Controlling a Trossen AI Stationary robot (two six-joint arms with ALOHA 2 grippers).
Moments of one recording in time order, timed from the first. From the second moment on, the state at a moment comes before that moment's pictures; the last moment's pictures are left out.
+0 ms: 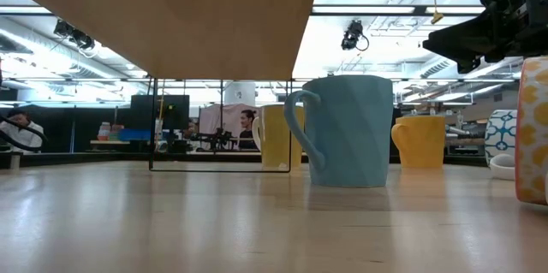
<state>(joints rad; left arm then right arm) -0.23 1.56 1.65 -1.33 -0.18 -0.27 0.13 0.03 0.01 0.07 0.31 0.00</state>
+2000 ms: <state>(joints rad) -0.62 1.09 1.27 -1.56 -0.12 -1.23 0.13 0.03 0.01 0.07 0.31 0.00</state>
